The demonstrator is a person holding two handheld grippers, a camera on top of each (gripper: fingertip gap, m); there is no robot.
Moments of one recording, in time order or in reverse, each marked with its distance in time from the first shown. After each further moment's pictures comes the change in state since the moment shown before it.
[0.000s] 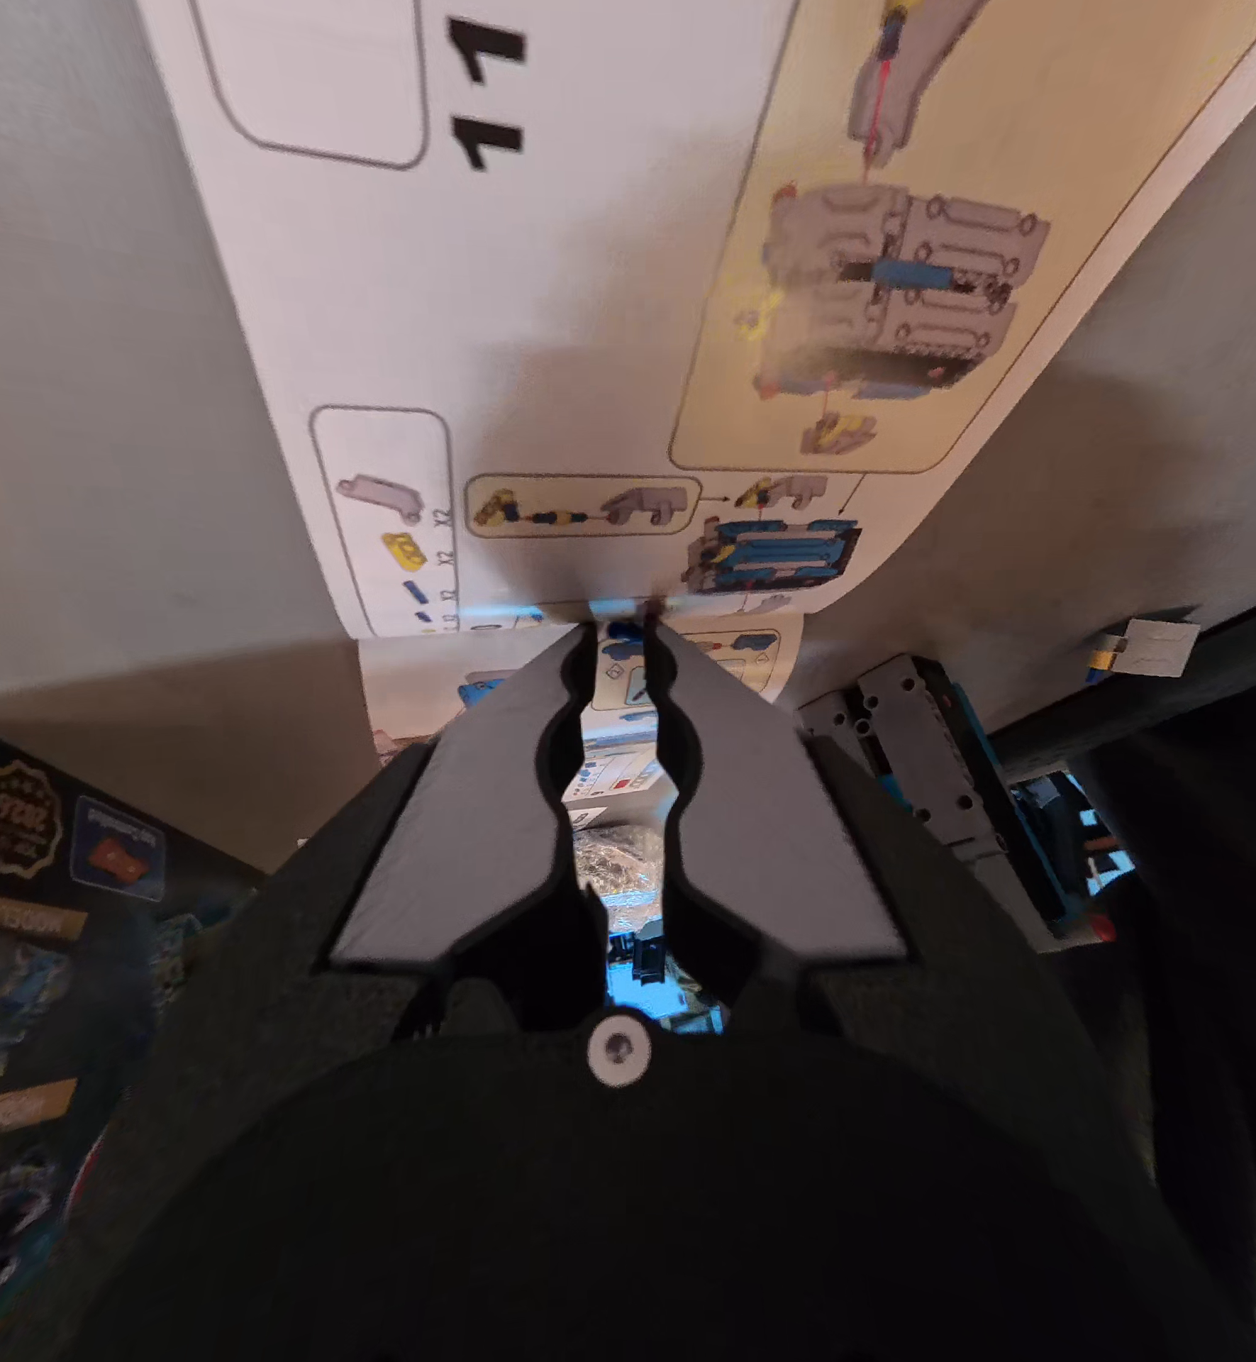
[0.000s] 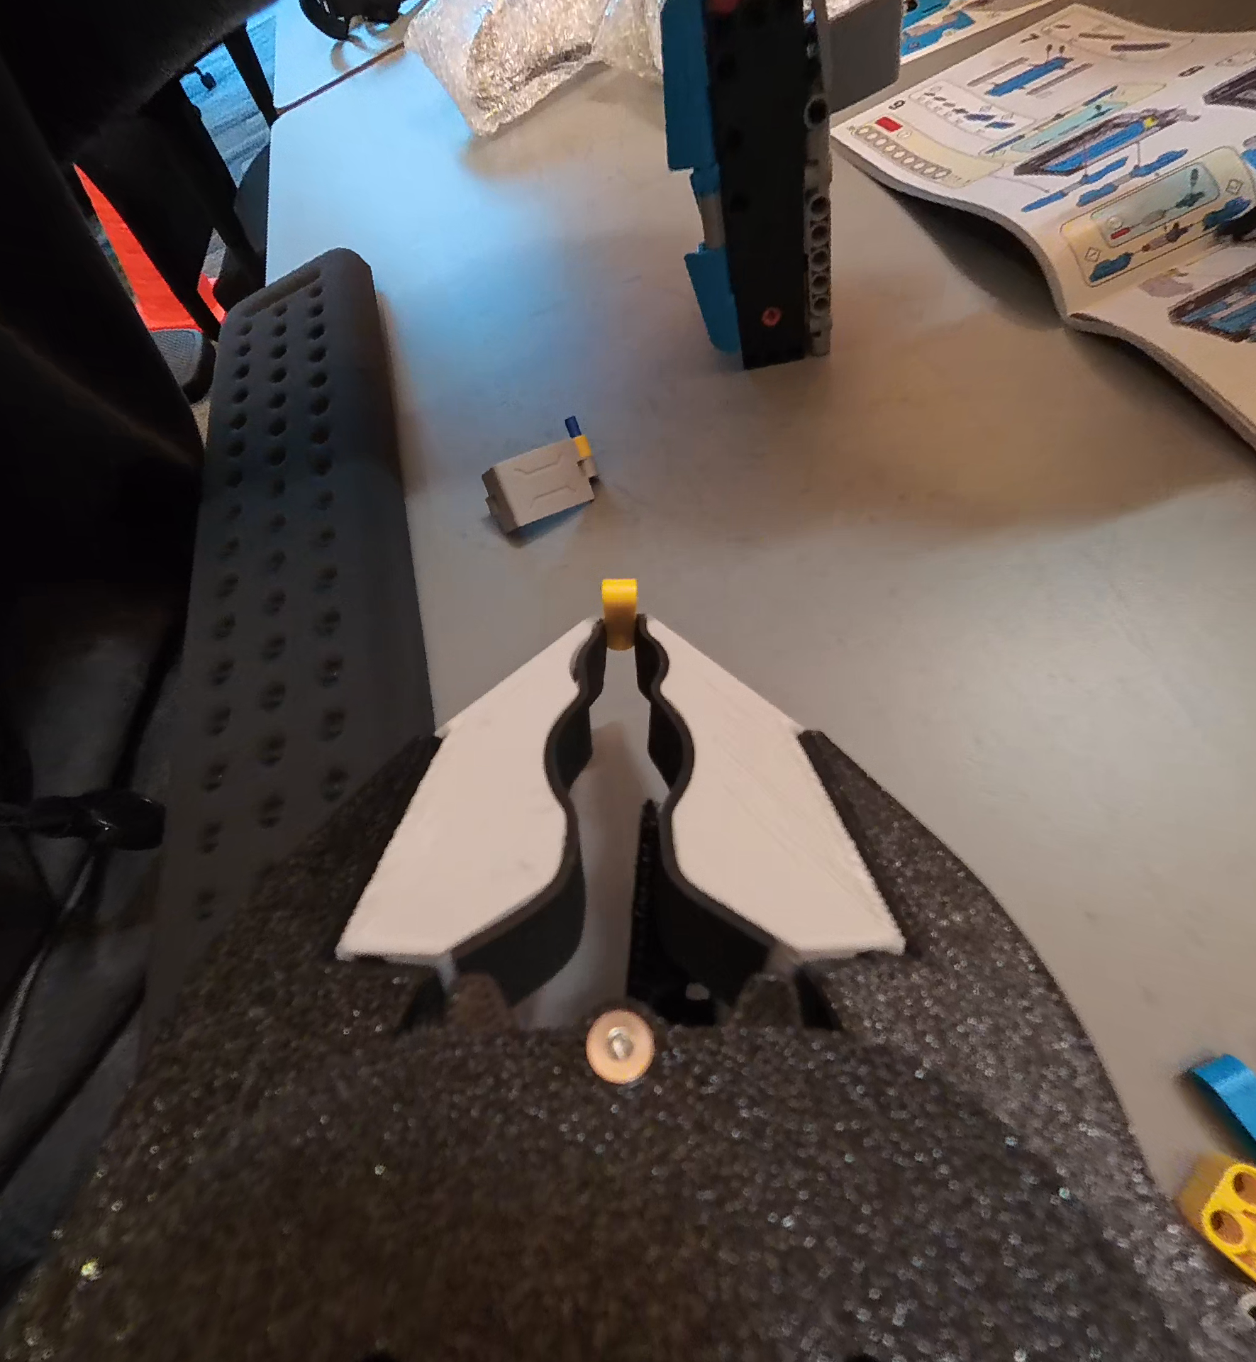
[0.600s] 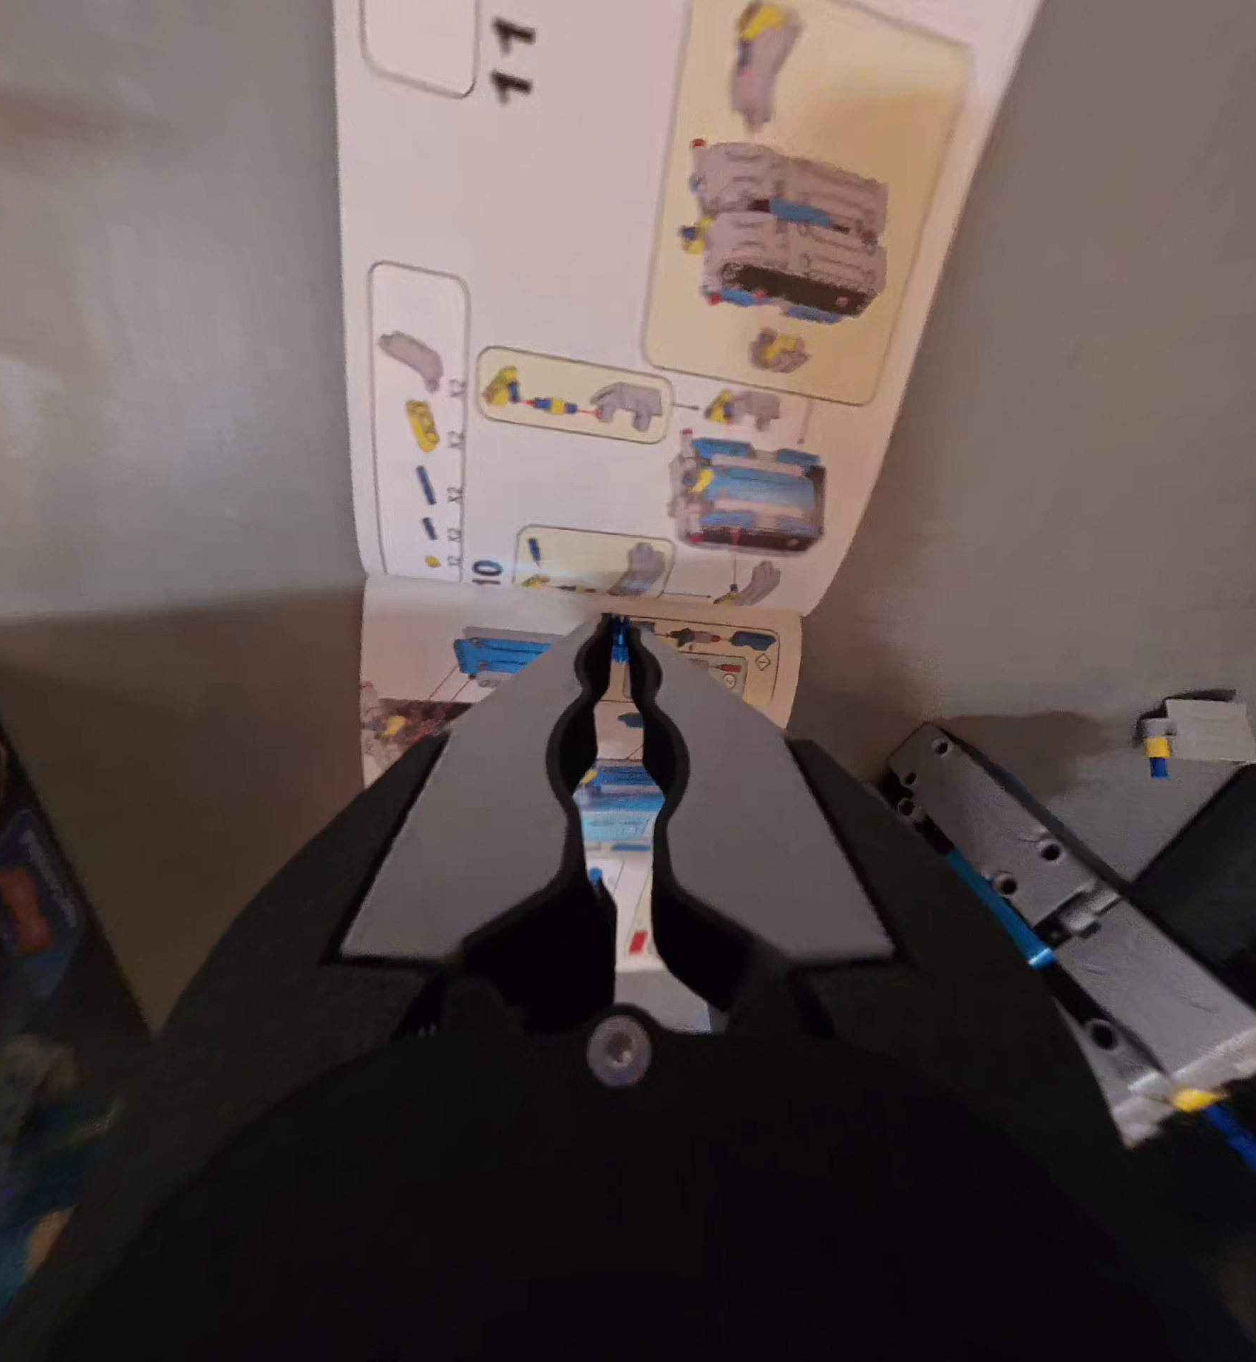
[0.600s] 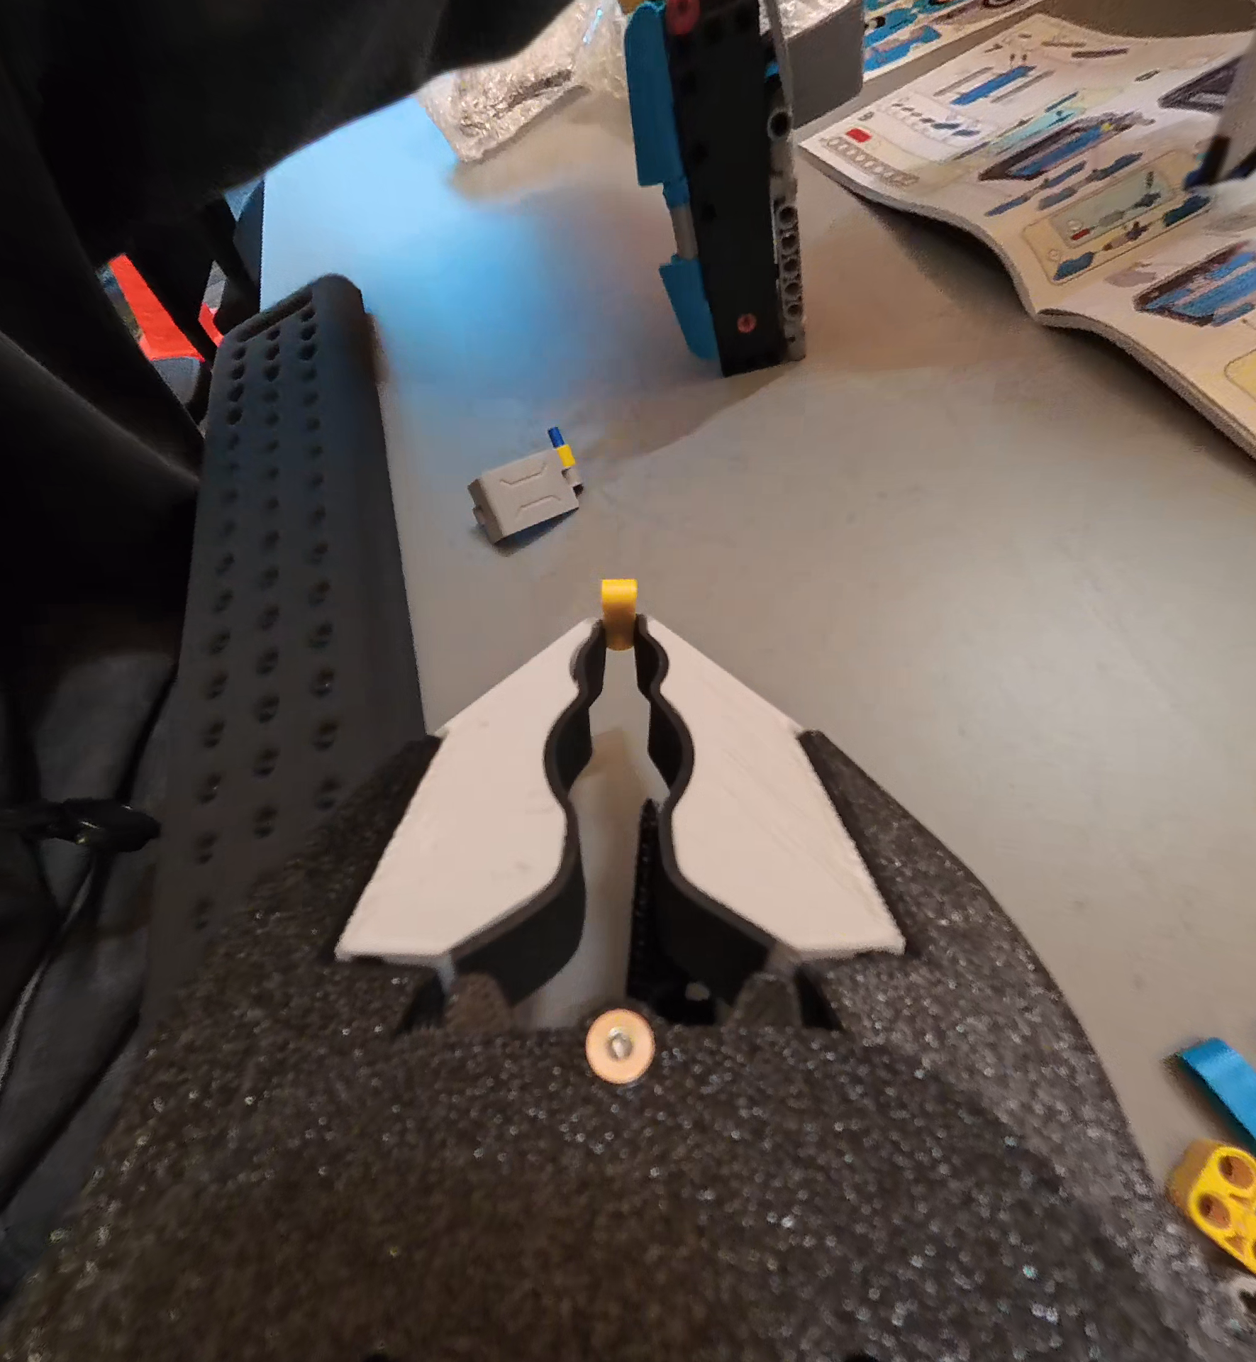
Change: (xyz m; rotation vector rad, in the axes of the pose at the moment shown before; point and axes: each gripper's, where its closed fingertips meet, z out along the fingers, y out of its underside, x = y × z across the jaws) left arm 0.001 0.006 -0.008 0.552 -0.035 0.048; right arm 0.006 -0.001 -0.002 0.021 0.008 0.028
